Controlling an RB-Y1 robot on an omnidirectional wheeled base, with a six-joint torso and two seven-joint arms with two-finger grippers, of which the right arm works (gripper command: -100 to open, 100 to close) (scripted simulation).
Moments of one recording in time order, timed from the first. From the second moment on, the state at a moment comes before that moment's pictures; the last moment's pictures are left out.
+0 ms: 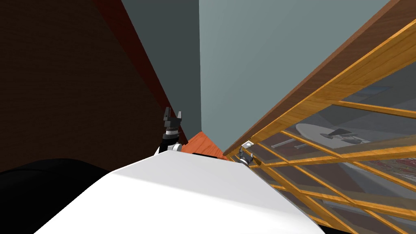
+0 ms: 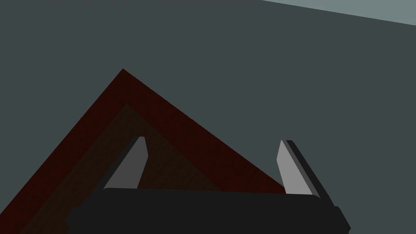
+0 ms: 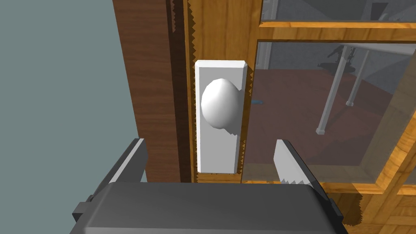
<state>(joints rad) 0.22 -0.21 0.00 -0.89 -0.78 -0.92 -1.27</state>
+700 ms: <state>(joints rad) 0.24 -0.31 0.01 -0.81 -0.78 -0.95 -1.42</state>
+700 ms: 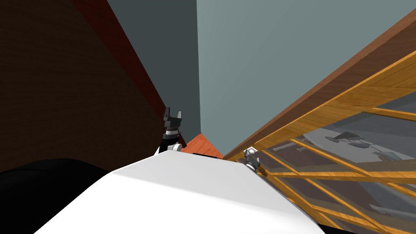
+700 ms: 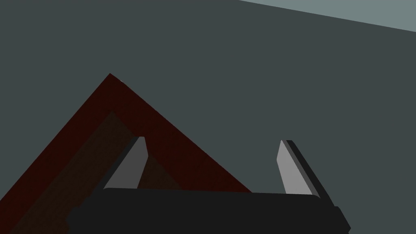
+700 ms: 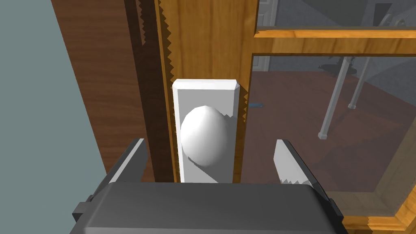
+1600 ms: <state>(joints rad) 0.26 -0.34 0.02 -0.80 -0.78 -0.95 -1.46</state>
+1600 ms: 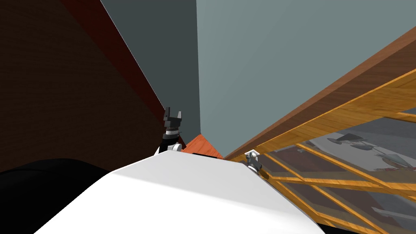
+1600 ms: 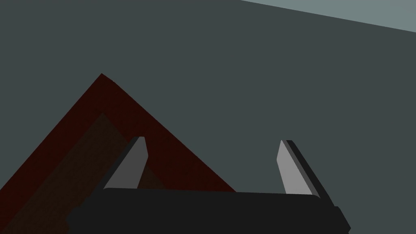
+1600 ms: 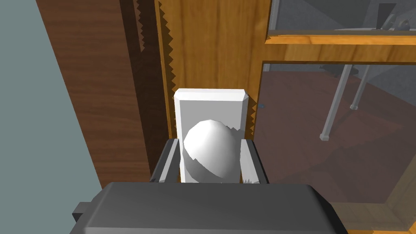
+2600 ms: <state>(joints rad) 0.29 -0.38 0.13 -0.85 -0.71 -0.97 -1.52</state>
